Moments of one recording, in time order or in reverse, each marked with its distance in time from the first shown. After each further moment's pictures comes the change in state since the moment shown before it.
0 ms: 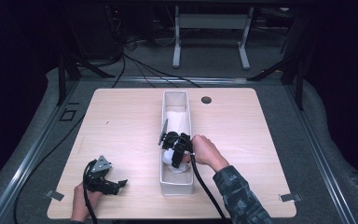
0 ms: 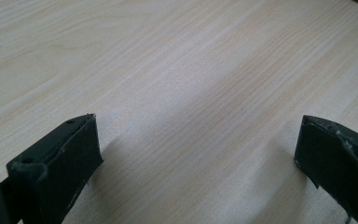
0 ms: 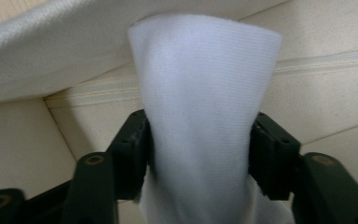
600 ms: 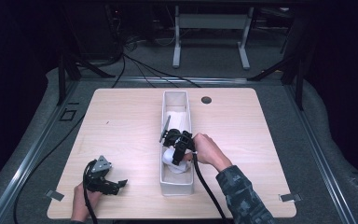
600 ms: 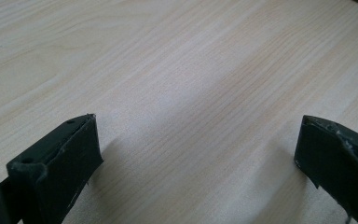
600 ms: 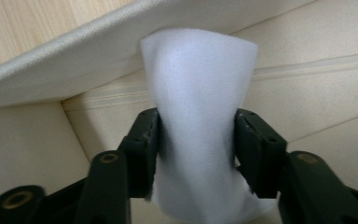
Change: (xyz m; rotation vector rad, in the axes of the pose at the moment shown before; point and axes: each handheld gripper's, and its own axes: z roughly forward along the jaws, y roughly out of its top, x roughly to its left) left arm 0.000 0.000 0.000 0.000 0.000 0.000; right arm 0.002 -0.004 -0.018 -0.037 0.001 0.007
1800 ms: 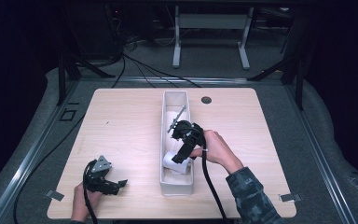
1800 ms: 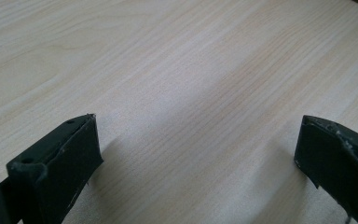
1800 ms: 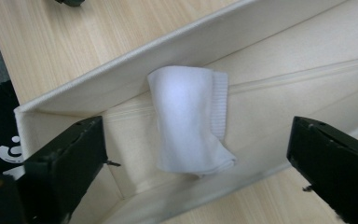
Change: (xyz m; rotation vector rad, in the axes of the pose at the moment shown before) left arm 0.000 0.000 0.000 0.000 0.000 0.000; right arm 0.002 -0.025 -0.051 -0.215 -0.028 0.058
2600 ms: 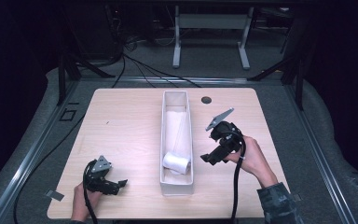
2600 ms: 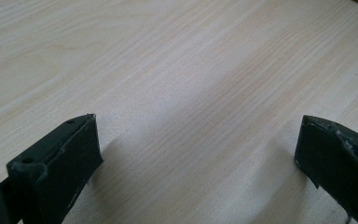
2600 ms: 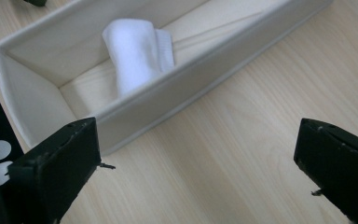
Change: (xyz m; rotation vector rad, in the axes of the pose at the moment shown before) left arm 0.000 0.000 0.000 -0.001 0.000 0.000; right arm -0.016 -0.088 -0.052 -0.156 -0.109 0.142
